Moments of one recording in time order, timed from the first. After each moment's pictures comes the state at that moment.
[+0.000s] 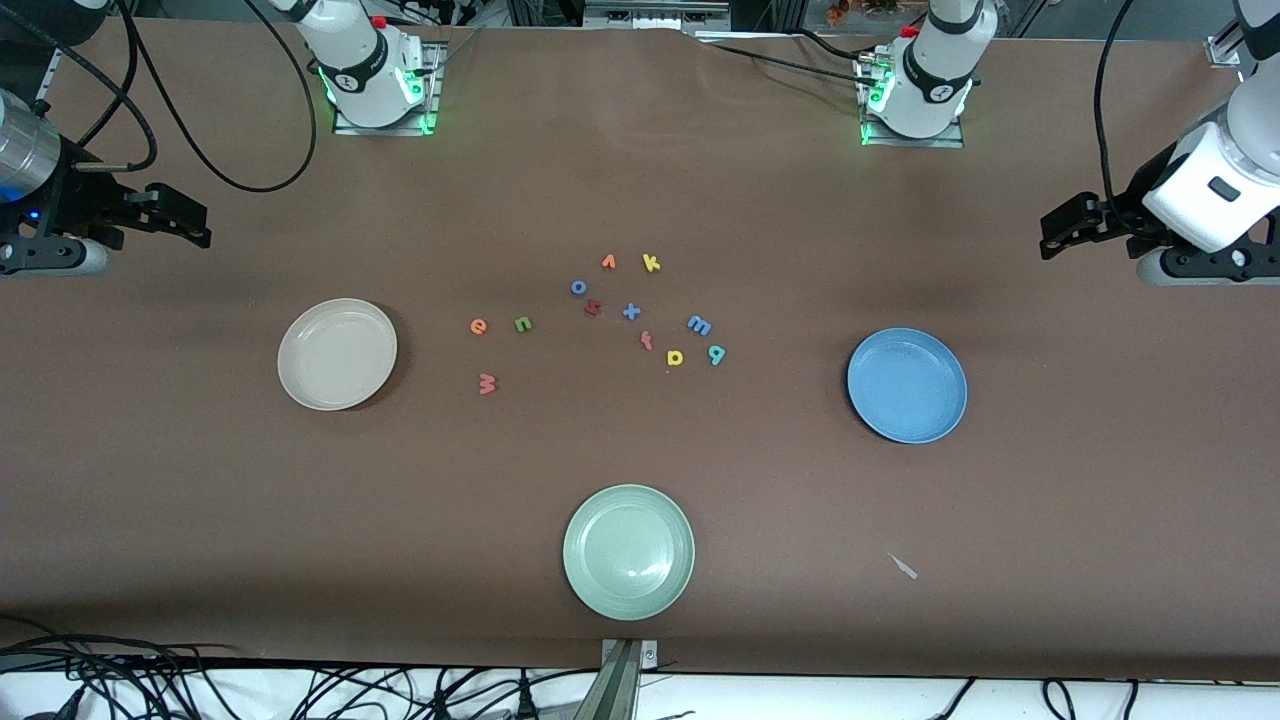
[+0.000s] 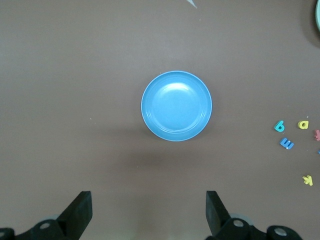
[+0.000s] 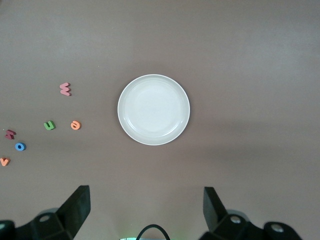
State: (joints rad) left arm -0.03 0.03 -0.04 -1.59 0.00 1.53 -0.10; right arm -0.05 0.02 0.09 -1.62 -0.03 1.55 0.00
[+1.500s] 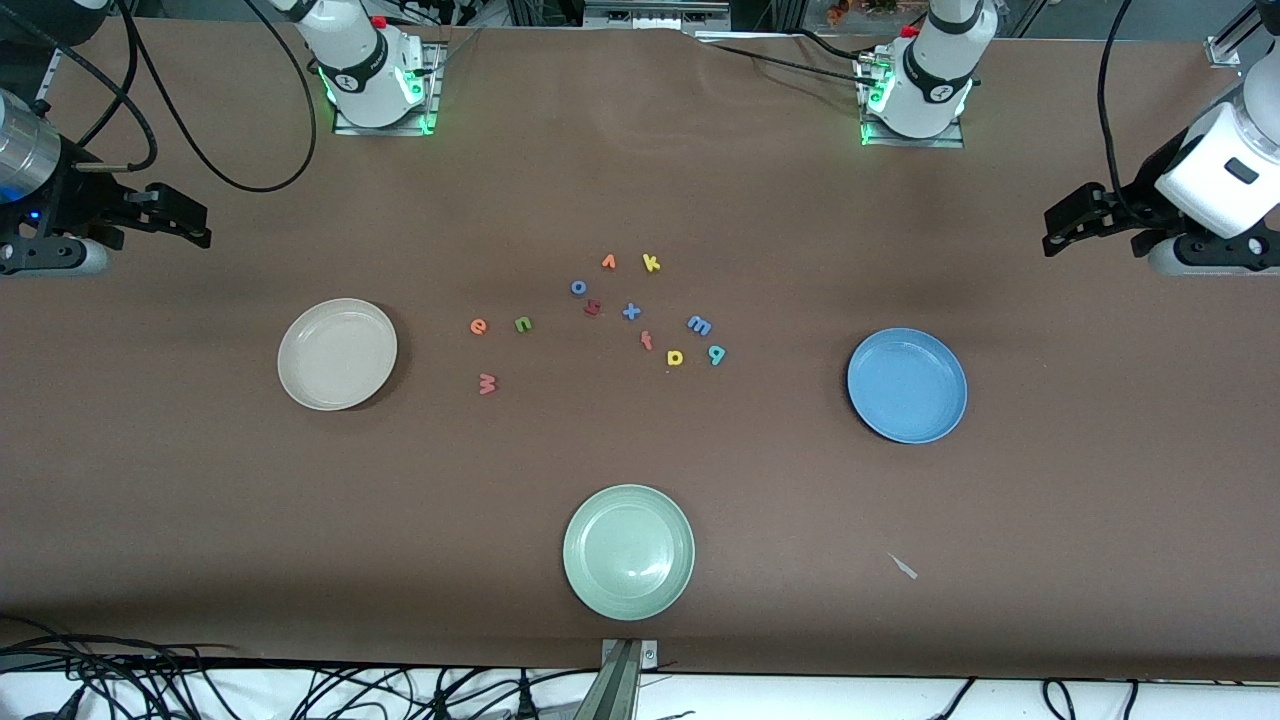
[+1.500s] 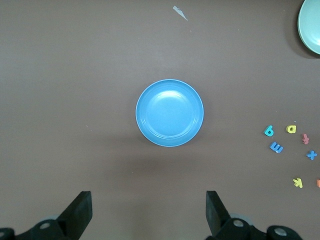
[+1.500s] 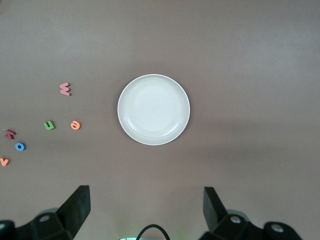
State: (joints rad) left arm -0.04 0.03 -0.05 -1.55 -0.01 1.53 -0.10; right arm -0.05 0.02 0.09 -1.63 -0.03 1.55 0.00
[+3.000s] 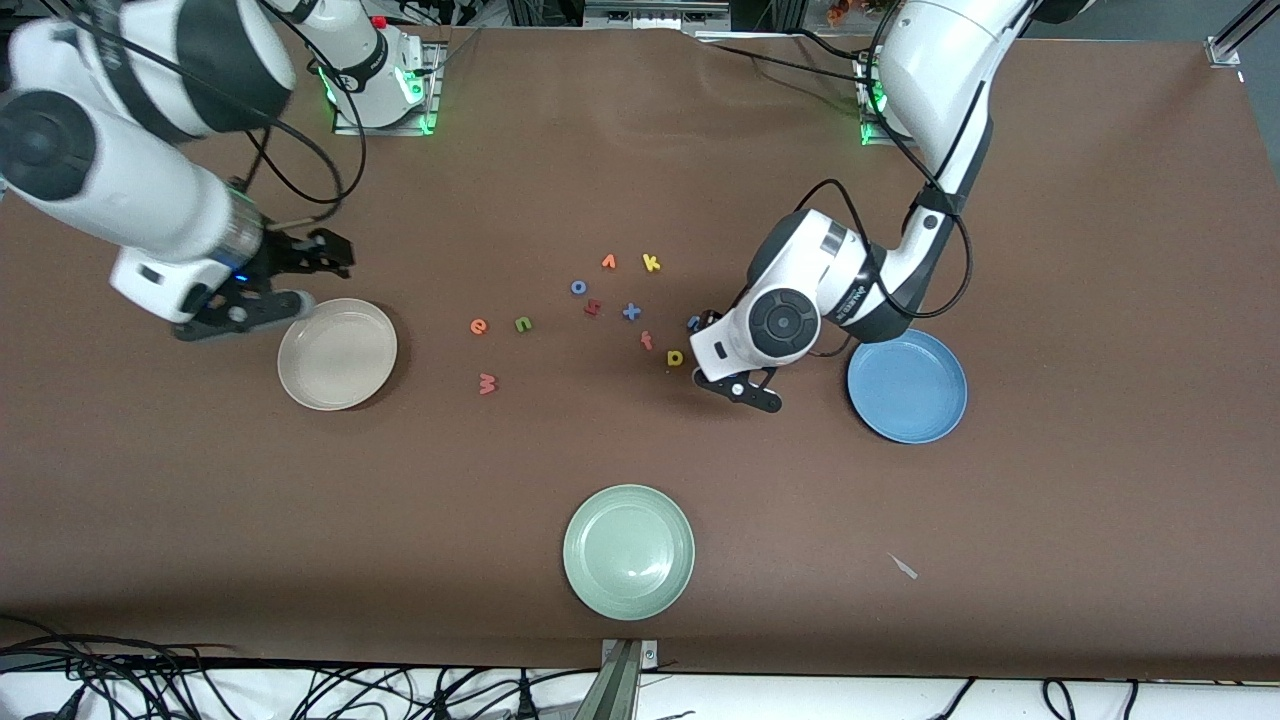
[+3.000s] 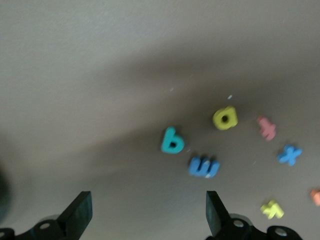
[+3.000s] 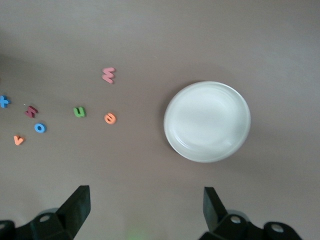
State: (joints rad) left arm -0.49 0.68 -0.09 -1.49 -0.10 1.92 -0.24; right arm 0.07 0.21 0.22 -1.63 -0.03 1.67 0.02
